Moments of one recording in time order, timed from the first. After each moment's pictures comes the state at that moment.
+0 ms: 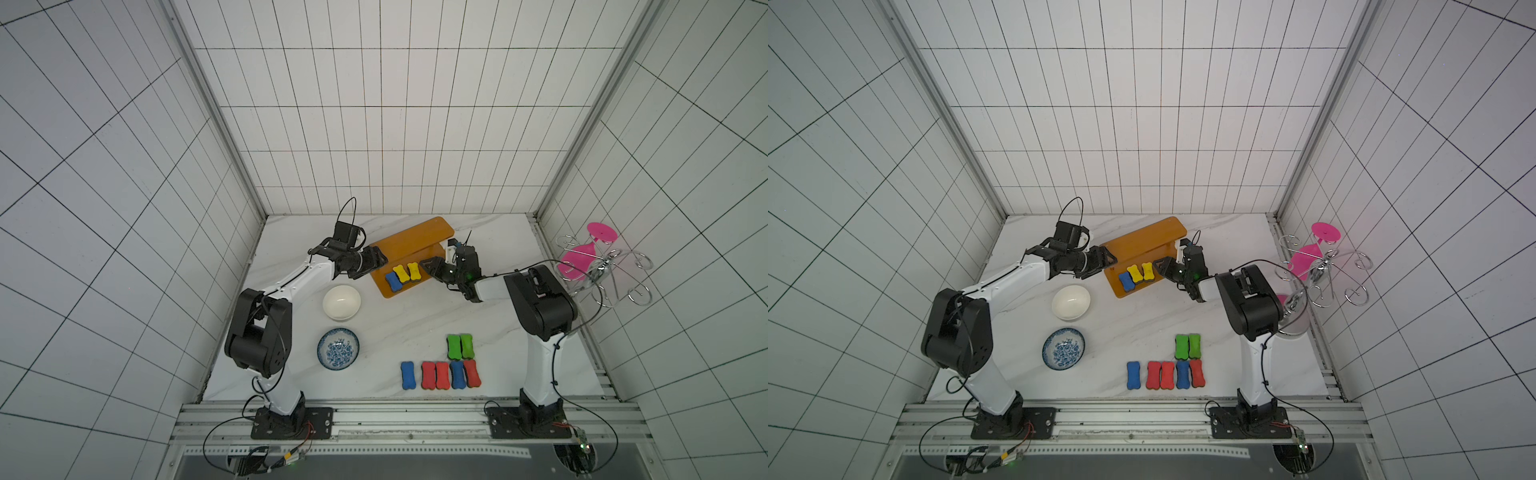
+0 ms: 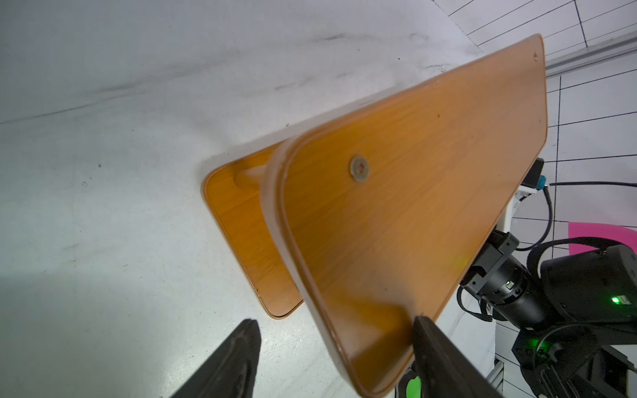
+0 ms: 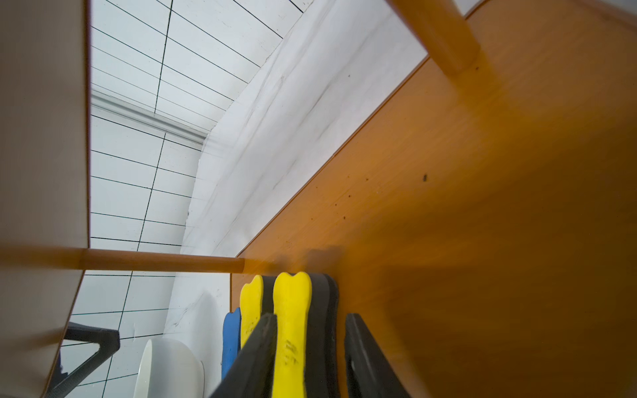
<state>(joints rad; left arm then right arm) -0.34 1.73 1.28 -0.42 0.40 -0.66 0.44 2.07 1.01 0.59 -0.46 0.80</state>
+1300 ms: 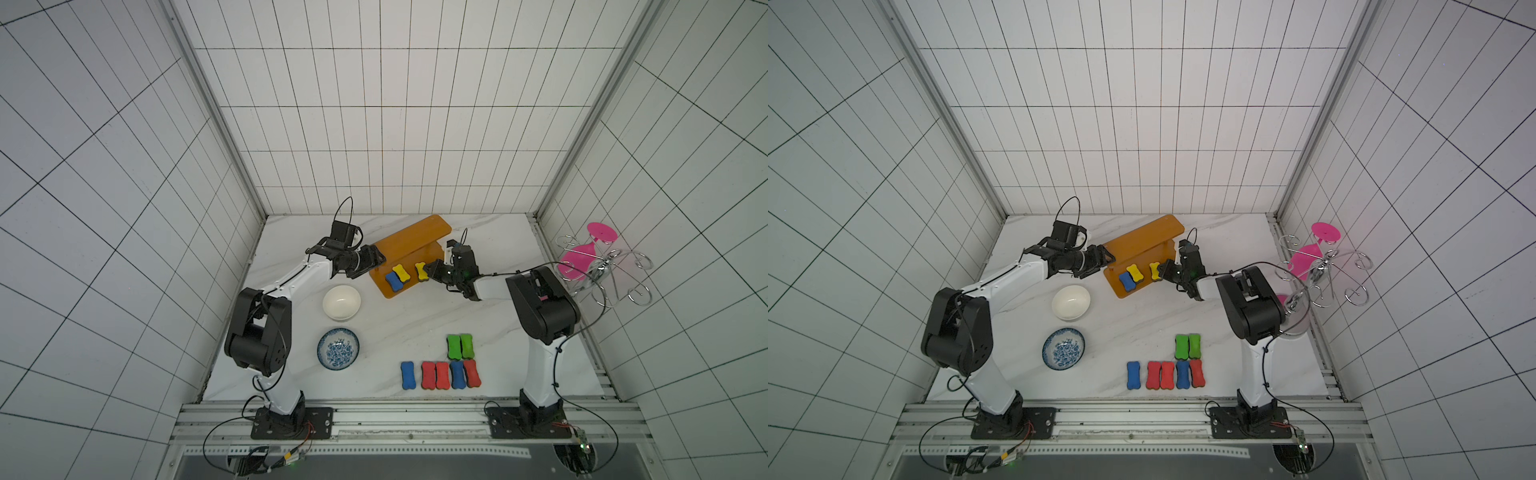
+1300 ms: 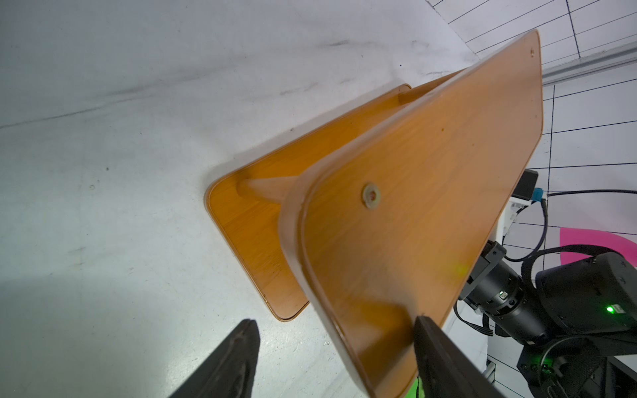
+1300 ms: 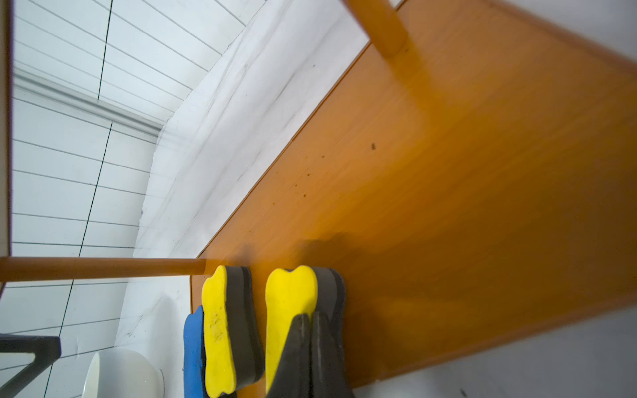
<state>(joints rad) -0.32 1.74 1.28 -0.41 0.42 -0.67 0.45 2.00 1.01 0.42 -0.35 0.73</state>
